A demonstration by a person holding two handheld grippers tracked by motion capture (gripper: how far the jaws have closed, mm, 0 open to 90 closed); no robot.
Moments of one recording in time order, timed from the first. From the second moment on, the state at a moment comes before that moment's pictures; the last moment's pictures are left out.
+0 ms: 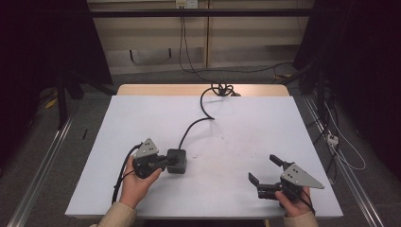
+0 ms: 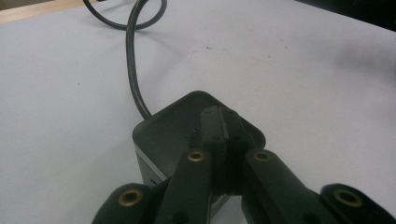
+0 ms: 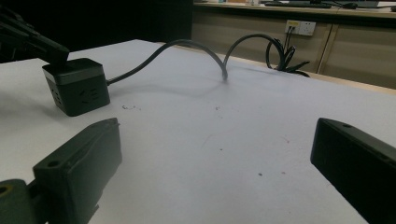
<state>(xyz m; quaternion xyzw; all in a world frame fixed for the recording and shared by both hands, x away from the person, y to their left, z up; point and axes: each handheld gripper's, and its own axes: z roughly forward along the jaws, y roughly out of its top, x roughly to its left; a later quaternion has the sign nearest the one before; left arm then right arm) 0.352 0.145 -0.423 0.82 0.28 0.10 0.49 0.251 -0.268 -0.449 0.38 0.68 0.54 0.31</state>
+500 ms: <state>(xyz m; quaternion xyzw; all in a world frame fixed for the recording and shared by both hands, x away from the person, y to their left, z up) 0.352 0.146 -0.424 0.82 0.28 0.09 0.49 0.251 -0.268 -0.449 0.38 0.68 0.54 0.31</state>
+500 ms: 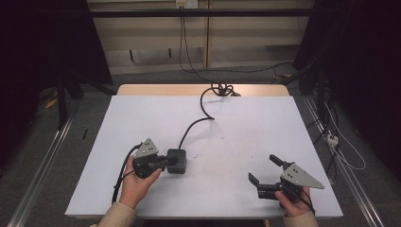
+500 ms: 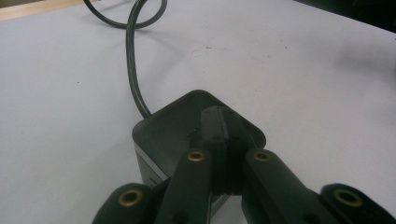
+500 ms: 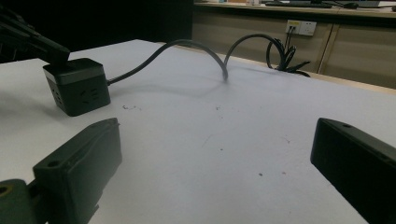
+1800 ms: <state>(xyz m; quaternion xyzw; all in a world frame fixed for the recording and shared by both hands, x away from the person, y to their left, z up) 0.352 0.151 -0.425 0.80 0.30 0.08 0.52 0.252 -0.268 -0.448 0.38 0.68 0.55 0.30</state>
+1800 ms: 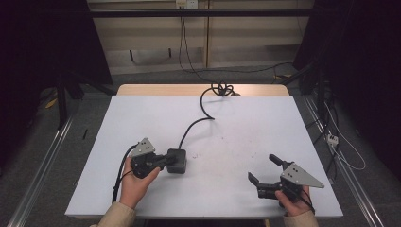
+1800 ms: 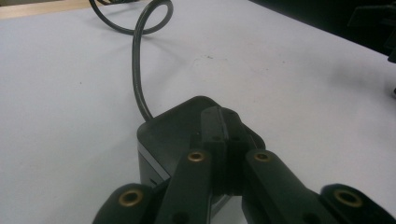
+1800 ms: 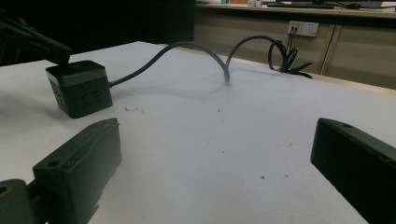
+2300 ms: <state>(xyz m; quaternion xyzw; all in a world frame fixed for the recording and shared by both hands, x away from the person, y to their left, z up) 0.351 0.151 -0.420 0.79 0.30 0.07 0.53 0.252 -0.269 -0.448 0.38 0.68 0.55 0.30</state>
